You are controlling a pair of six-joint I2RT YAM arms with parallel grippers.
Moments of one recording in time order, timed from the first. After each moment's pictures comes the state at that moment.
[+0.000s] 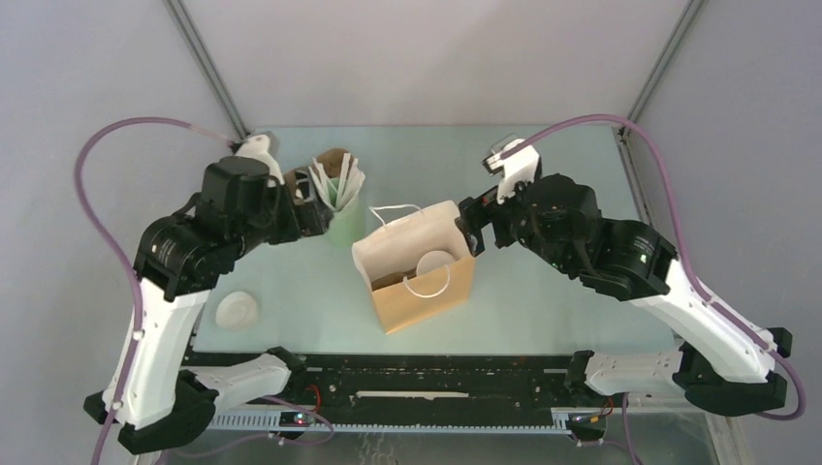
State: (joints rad) left arm -0.58 1.10 1.78 -1.35 -0.22 -0.55; right arm 1.08 1.16 1.64 -0.85 0.45 0.09
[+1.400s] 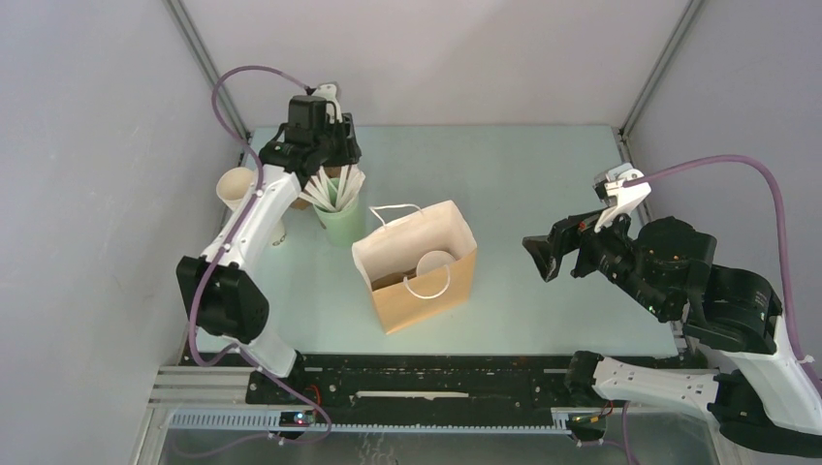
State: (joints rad) left arm -0.25 1.62 1.60 -0.55 0.03 -0.25; right arm 1.03 0.82 1.53 -1.03 0.49 0.26
